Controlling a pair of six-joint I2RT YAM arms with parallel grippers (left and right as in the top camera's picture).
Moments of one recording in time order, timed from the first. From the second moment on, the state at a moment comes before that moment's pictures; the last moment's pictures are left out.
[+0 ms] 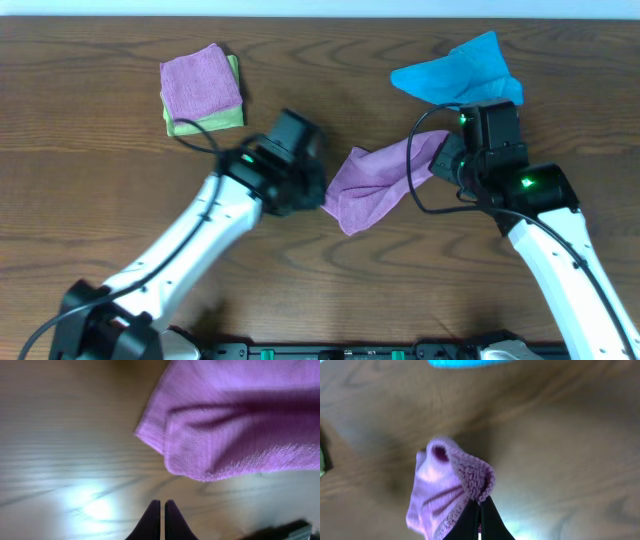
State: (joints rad) left arm -0.60 1.55 1.17 -0.80 0.25 -0.63; right arm 0.25 1.28 1.15 -0.84 0.16 0.67
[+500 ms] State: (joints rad) left arm -0.87 1.66 0.91 -0.28 0.17 -0.92; right arm 0.24 1.32 1.15 -0.74 0.20 0.59
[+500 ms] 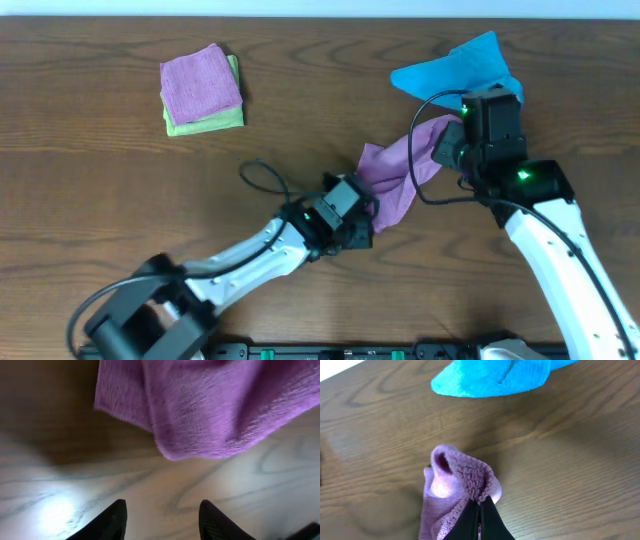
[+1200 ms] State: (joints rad) left arm -0.98 1.76 0.91 -0.13 0.04 -1.25; right arm 0.24 1.35 1.15 -0.67 0.20 0.58
